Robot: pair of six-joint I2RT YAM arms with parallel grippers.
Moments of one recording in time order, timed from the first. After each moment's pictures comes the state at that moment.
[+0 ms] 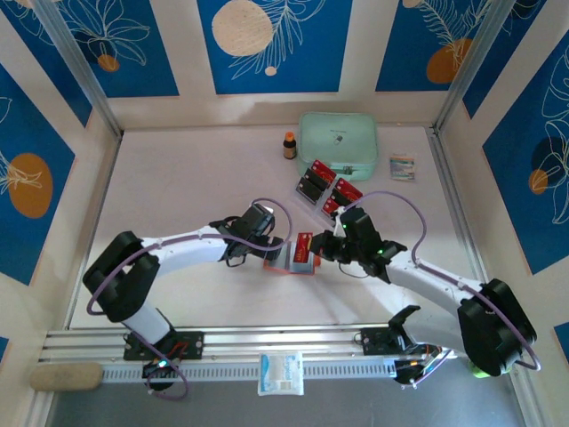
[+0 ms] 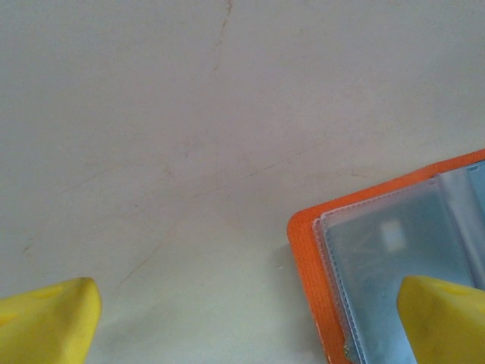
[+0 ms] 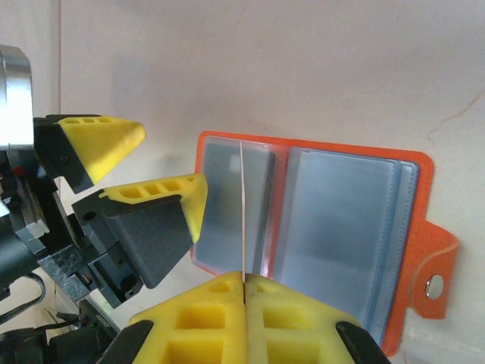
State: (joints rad) left arm -0.81 1.59 0.89 -0.34 -0.21 -0.36; right arm 0.59 1.15 0.51 -0.07 -0.34 0.88
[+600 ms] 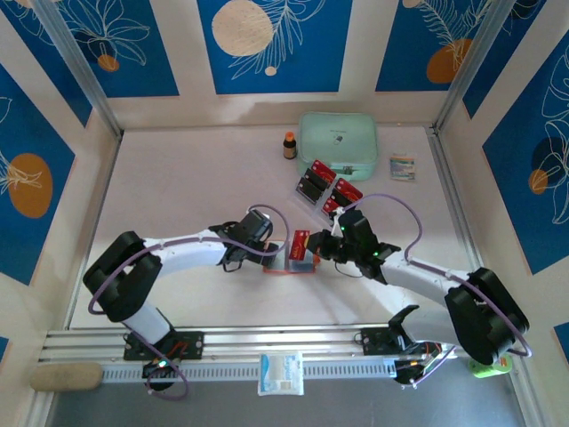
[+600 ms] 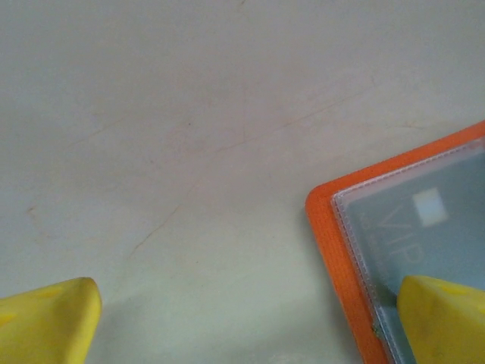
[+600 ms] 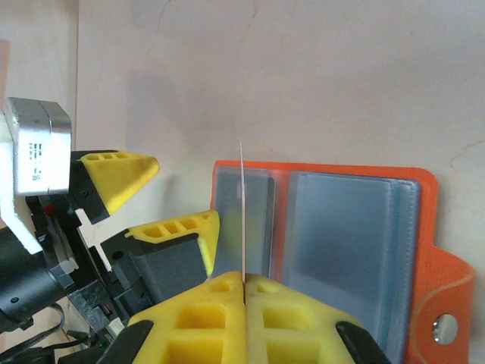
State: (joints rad) left arm -0.81 1.59 0.83 -0.34 -0.23 -0.36; right arm 0.59 1.23 0.45 0.12 -0.34 0.93
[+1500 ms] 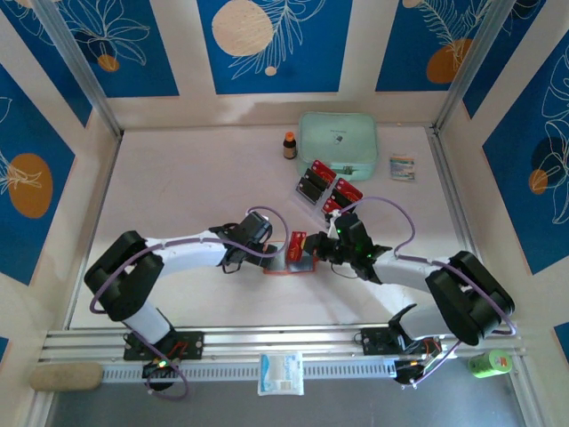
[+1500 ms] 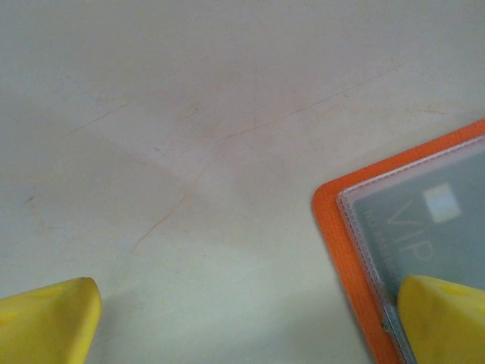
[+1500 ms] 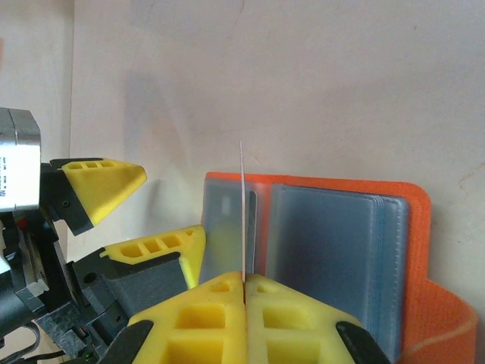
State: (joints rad) left arm -0.81 1.60 0.82 -0.33 -0.24 -0.36; right arm 0.60 1.36 0.42 0.30 -0.34 0.93
